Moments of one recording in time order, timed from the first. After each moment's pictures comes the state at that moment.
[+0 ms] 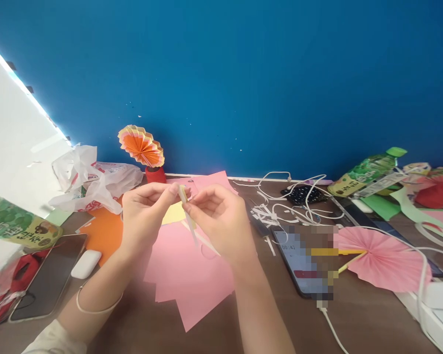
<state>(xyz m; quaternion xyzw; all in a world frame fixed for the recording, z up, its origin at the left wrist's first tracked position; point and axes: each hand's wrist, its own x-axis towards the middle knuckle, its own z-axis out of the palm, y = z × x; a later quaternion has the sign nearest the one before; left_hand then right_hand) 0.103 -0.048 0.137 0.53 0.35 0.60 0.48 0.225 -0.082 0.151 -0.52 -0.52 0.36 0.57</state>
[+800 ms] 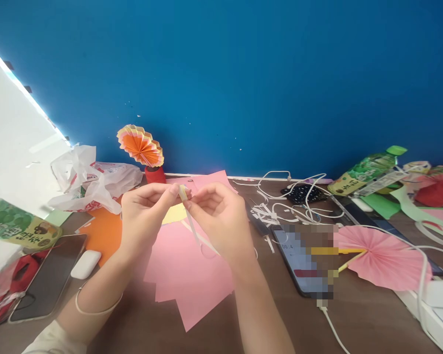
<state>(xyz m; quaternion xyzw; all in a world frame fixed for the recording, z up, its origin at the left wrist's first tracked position) 0.104 -0.051 0.139 0.52 0.34 0.60 0.50 0.224 -0.080 0.150 -0.54 -0.53 0.32 0.56</state>
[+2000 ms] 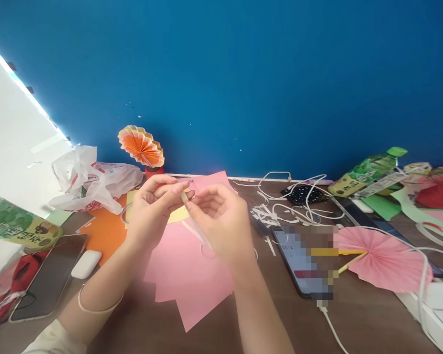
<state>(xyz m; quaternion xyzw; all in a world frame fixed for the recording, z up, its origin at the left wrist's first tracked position) 0.106 -0.042 0.137 0.44 0.29 0.58 0.63 0.219 -0.084 0.156 -0.57 -0.53 0.29 0.56</state>
